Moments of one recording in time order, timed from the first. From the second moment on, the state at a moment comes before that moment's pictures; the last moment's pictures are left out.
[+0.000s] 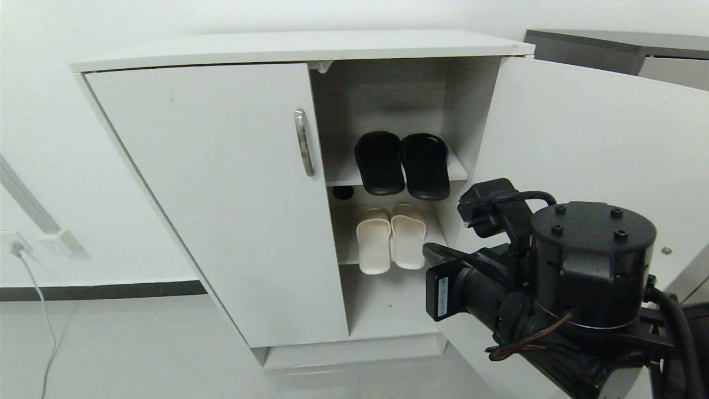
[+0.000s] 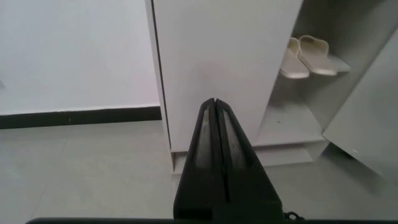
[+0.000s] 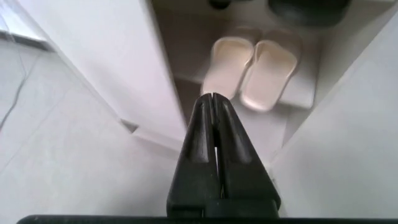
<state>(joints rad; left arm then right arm) 0.00 0.00 0.00 0.00 0.01 -0.02 1.00 1.65 -0.83 -0.65 -0.53 0.16</state>
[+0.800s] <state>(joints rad) 0.00 0.00 0.00 0.00 0.01 -0.02 0.98 1.66 -0.81 -0.65 -0.53 0.16</state>
